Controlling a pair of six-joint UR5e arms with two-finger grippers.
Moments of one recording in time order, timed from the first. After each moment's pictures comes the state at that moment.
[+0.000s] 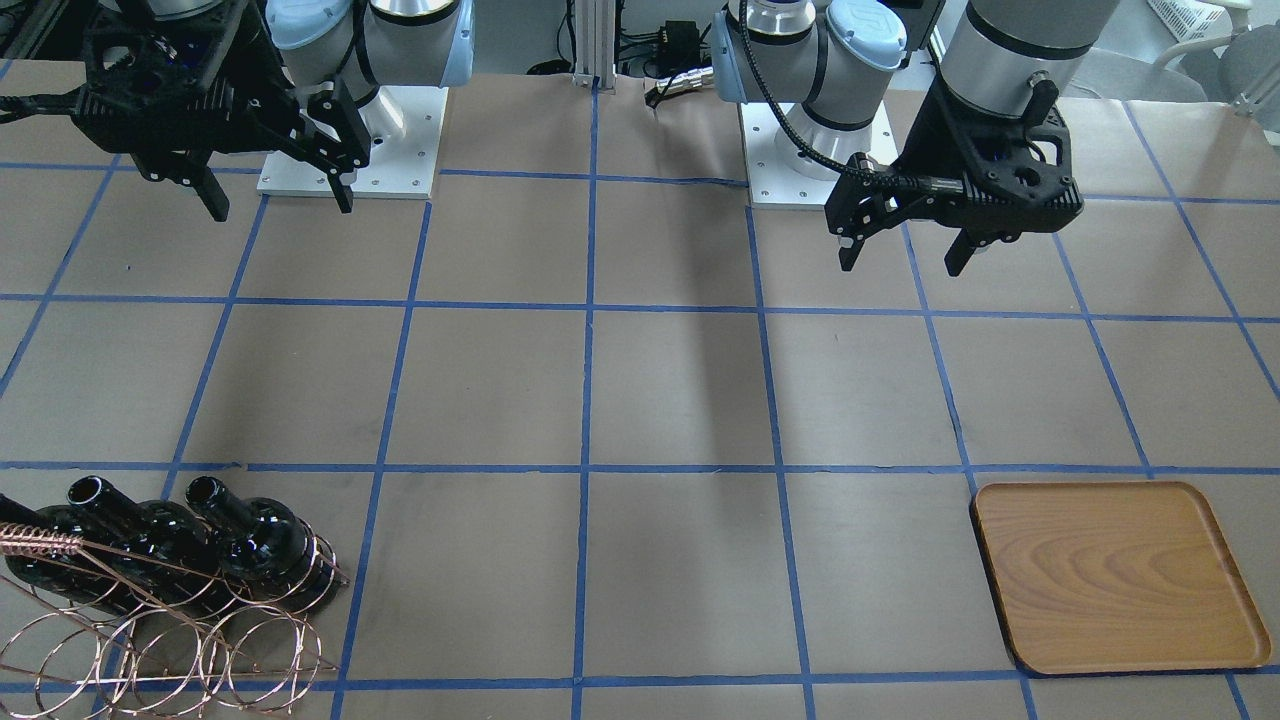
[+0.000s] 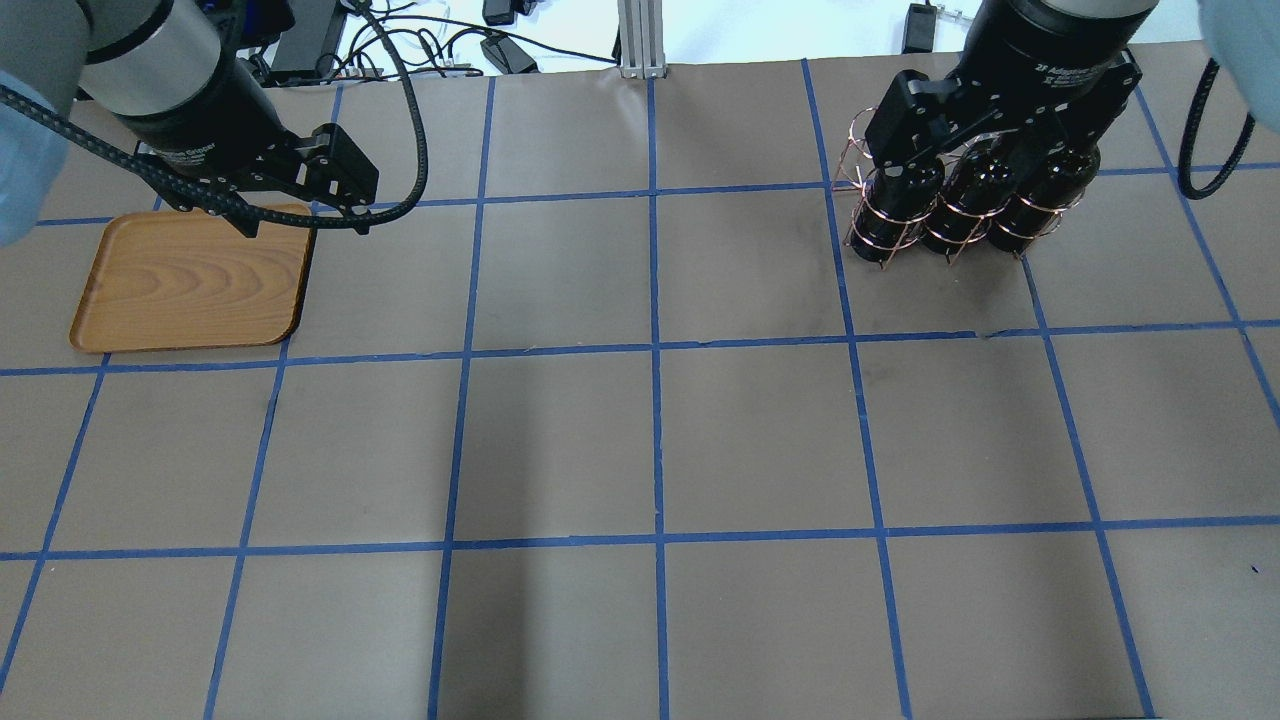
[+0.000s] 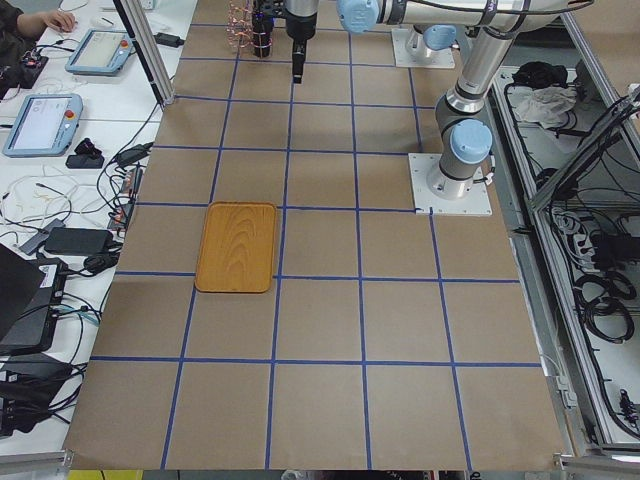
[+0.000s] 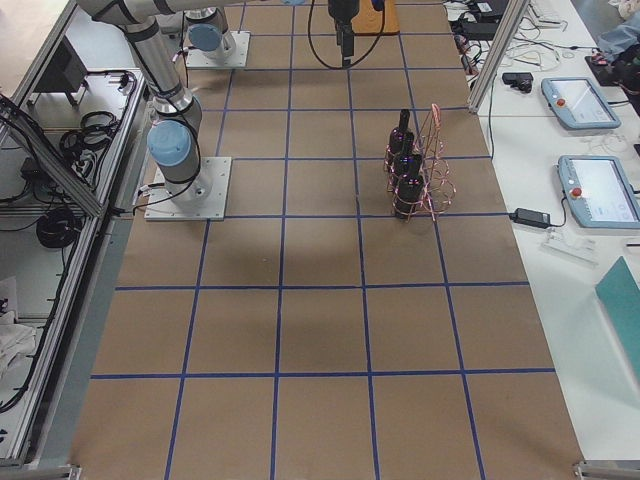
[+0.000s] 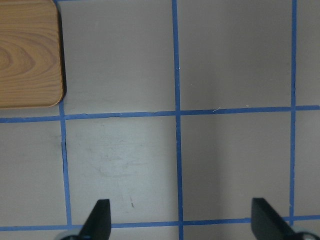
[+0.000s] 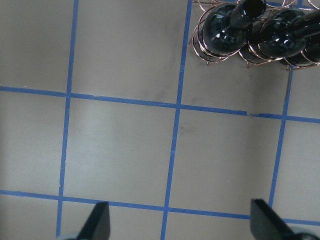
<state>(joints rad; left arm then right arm) -1.52 -1.54 -1.58 -1.52 1.57 0.07 1.59 -1.60 1.47 -1.51 -1.56 -0.09</state>
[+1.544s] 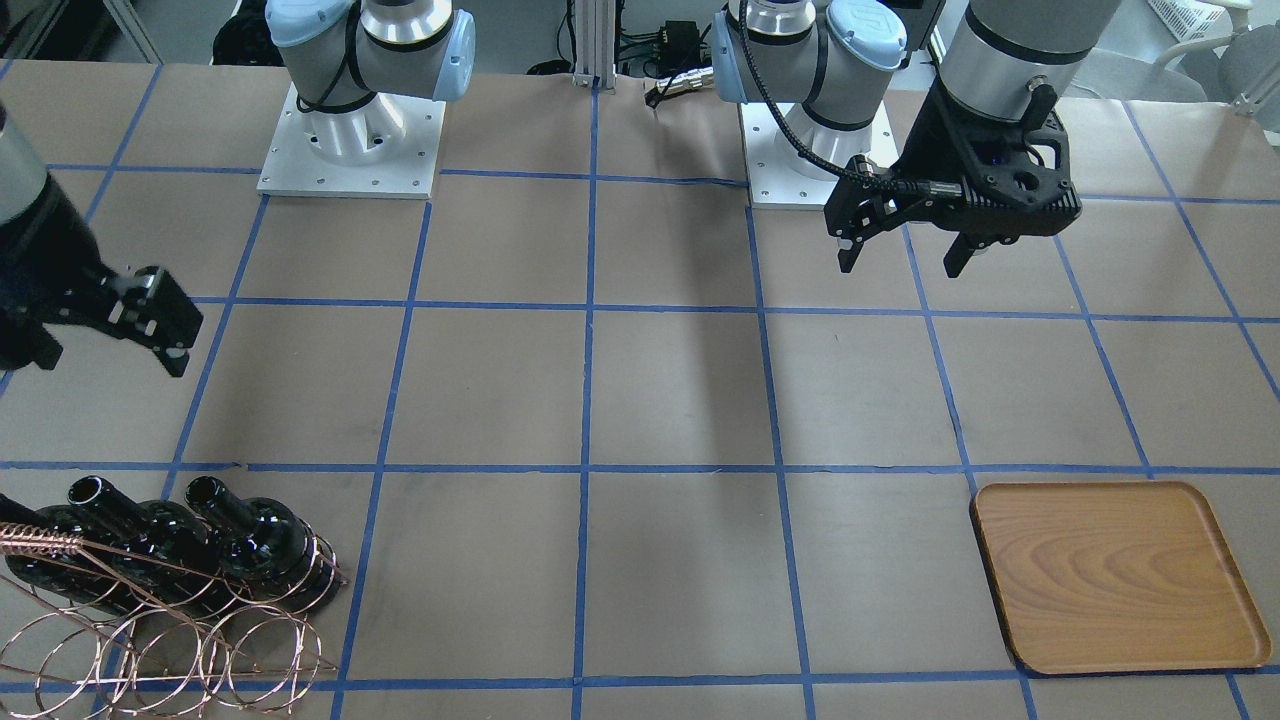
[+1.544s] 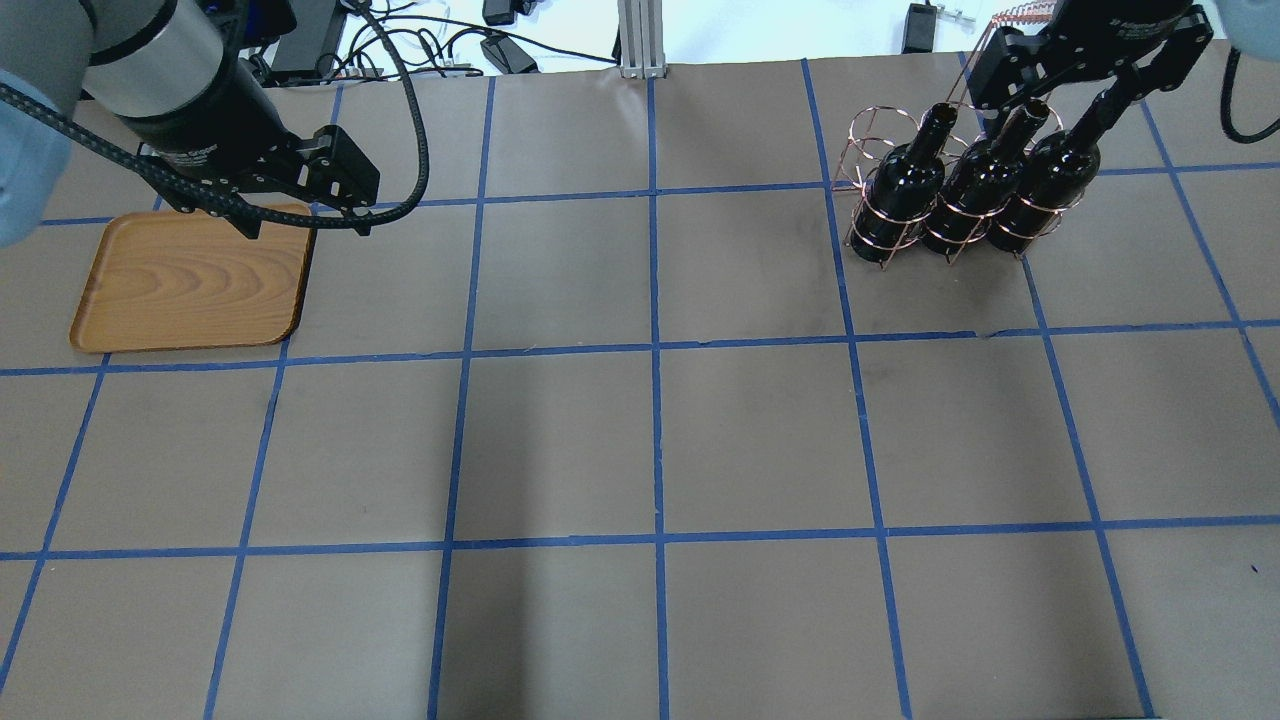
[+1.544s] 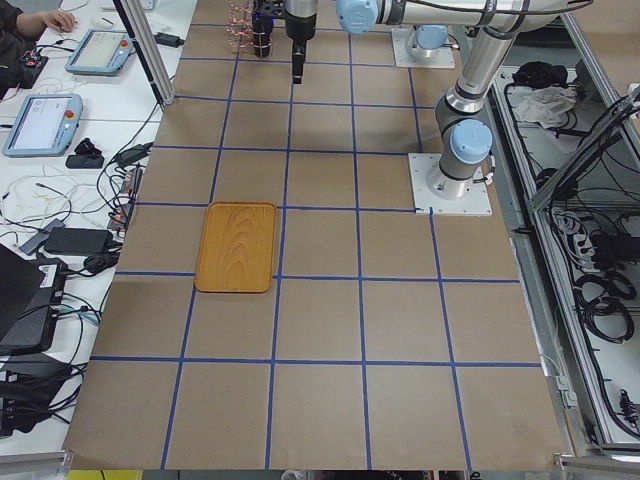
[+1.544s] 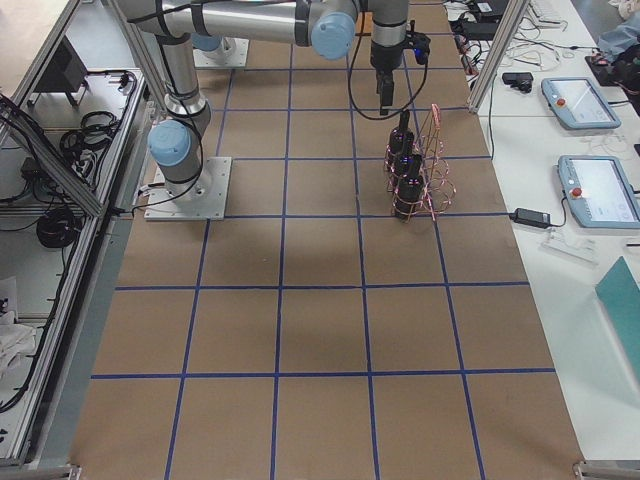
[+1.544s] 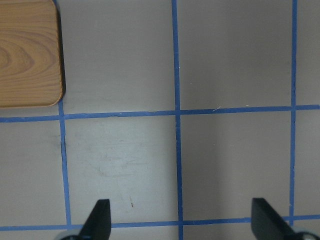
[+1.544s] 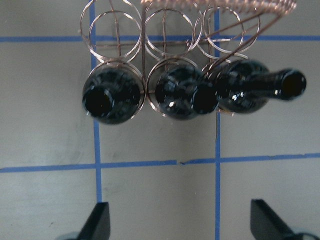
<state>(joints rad) -1.52 -1.54 -1.58 -1.52 1.56 0.07 1.40 -1.36 1.39 -1.70 -1.64 -0.17</state>
